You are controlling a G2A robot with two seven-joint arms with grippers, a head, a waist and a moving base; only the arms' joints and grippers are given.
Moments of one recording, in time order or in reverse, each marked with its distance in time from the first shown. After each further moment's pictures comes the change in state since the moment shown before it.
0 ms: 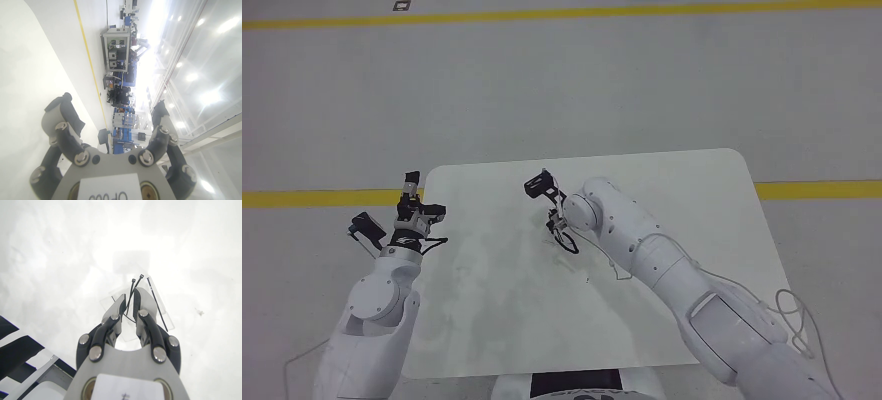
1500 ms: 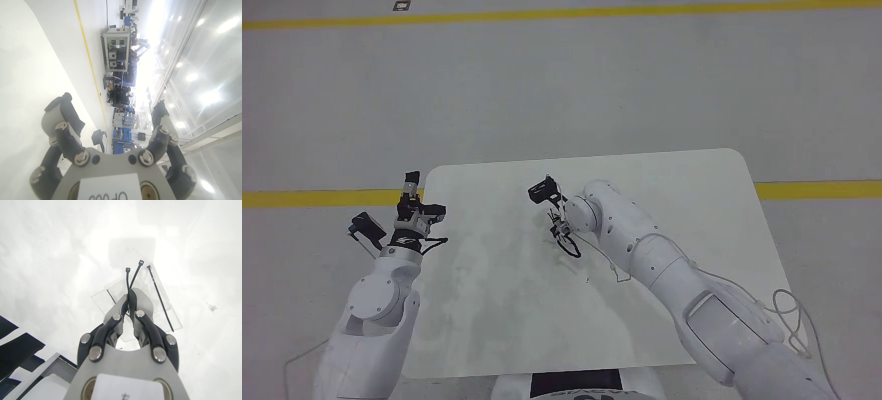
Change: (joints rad) left arm 0.000 0.000 0.000 0.000 0.000 0.000 0.000; right arm 0.000 -0.017 0.011 0.064 0.006 0.000 0.032
